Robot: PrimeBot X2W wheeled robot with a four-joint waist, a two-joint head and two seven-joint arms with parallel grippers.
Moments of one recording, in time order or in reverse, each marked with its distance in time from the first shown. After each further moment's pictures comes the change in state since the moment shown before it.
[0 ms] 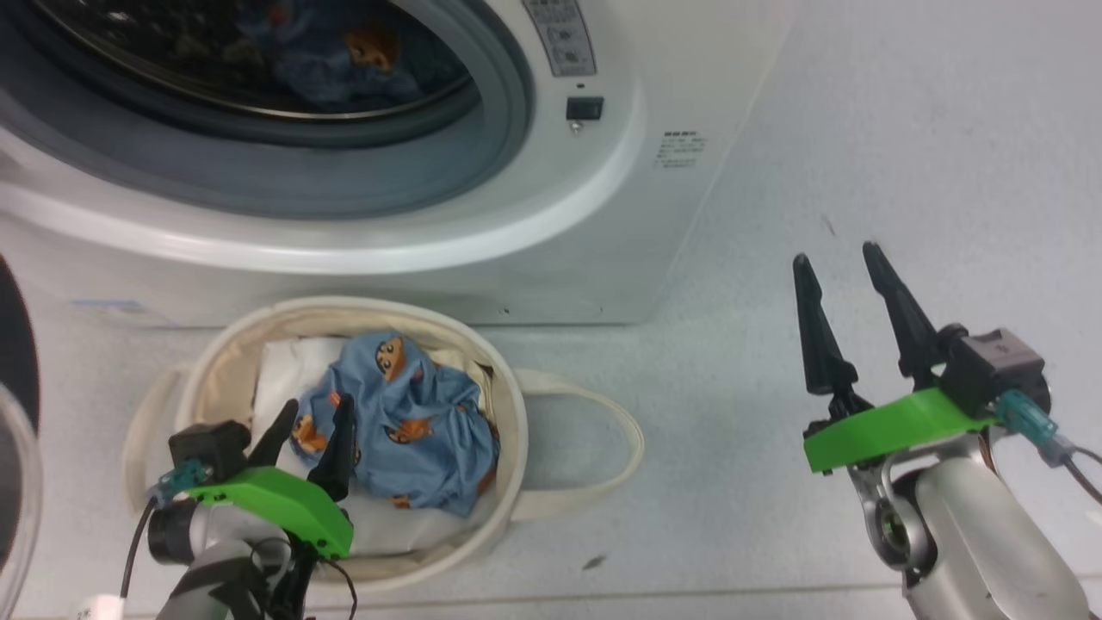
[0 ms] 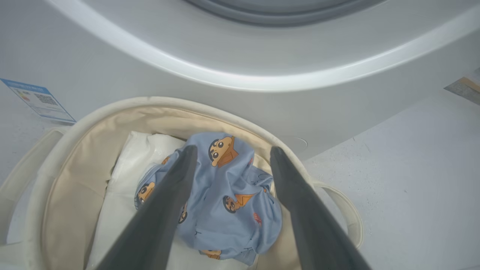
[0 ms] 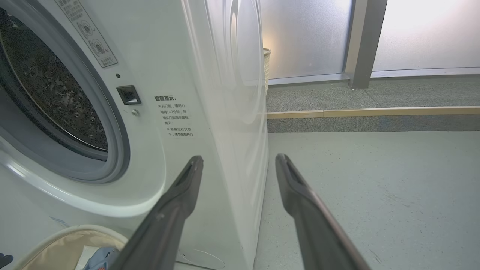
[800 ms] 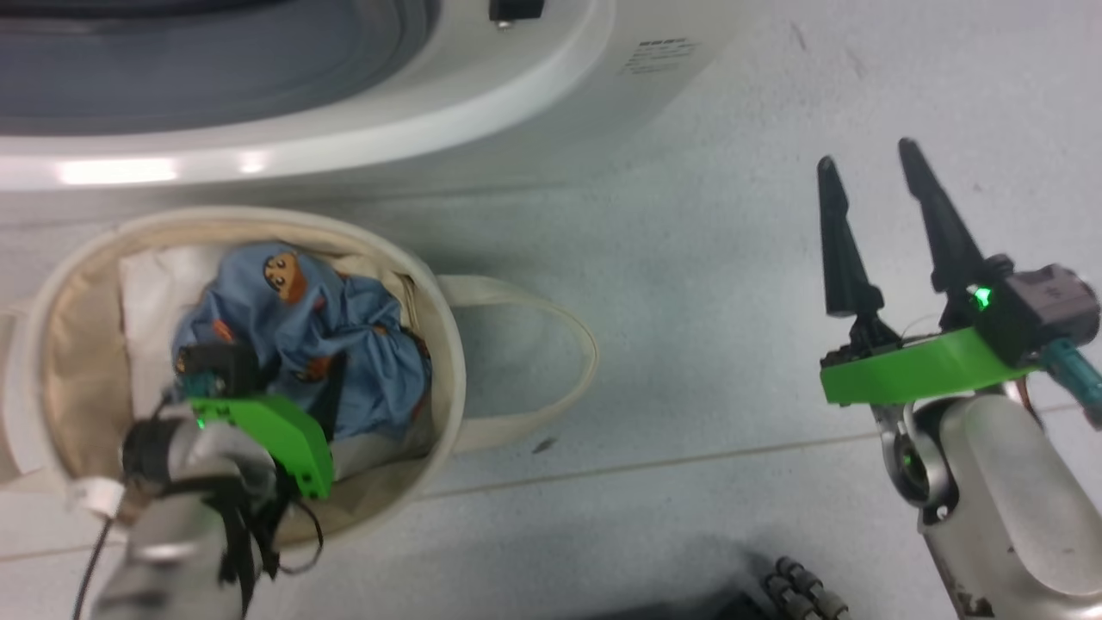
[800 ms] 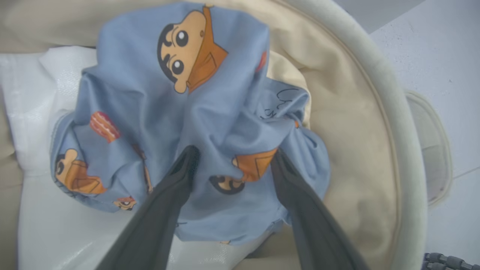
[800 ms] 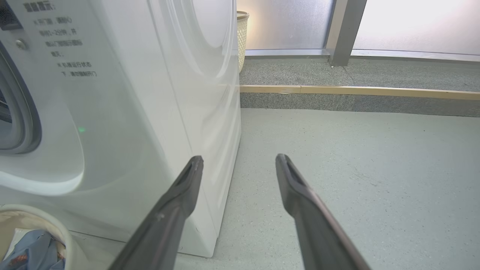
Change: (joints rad) left arm -0.284 0.034 -0.253 0.344 -0.015 0.000 0.000; right arm -0.099 -0.008 -0.028 -0.108 -0.077 0.000 0.000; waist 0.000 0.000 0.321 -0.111
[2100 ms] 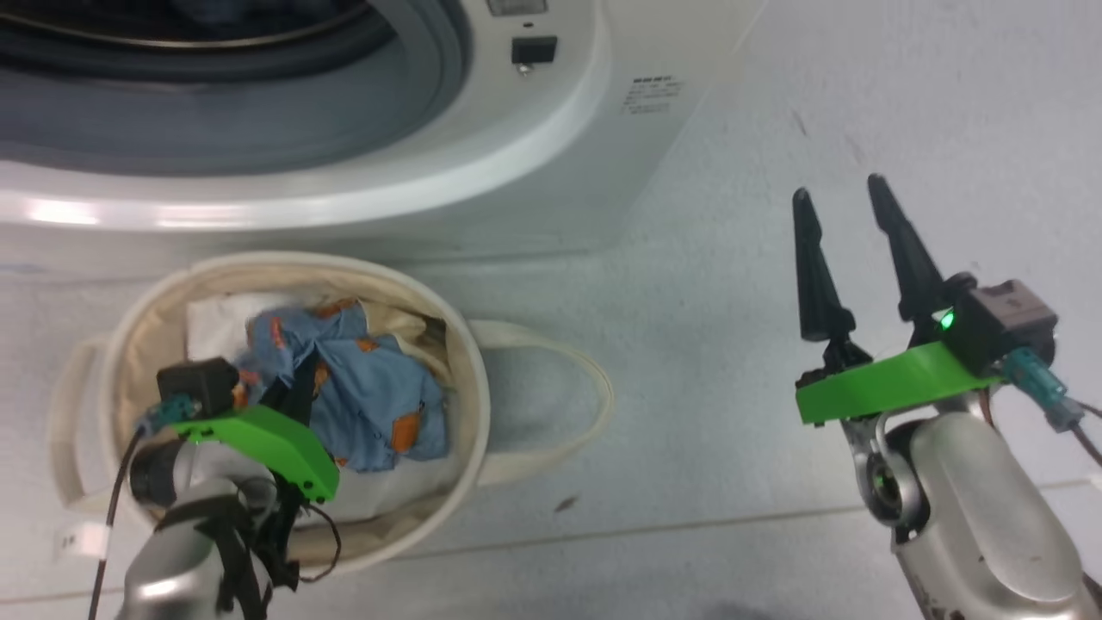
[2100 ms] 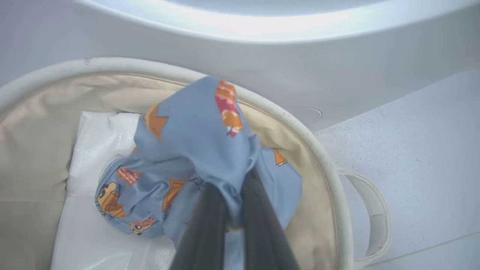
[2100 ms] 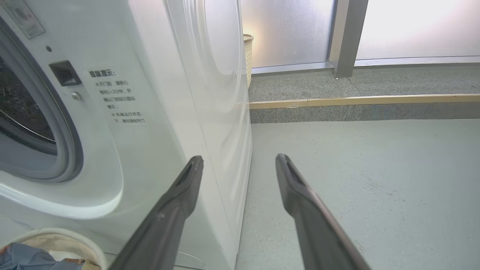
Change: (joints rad) left arm 0.071 0.002 0.097 -0.139 -0.097 0.000 0.001; right arm 0.005 0.037 0.010 0.071 0.036 0.000 0.000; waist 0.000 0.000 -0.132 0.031
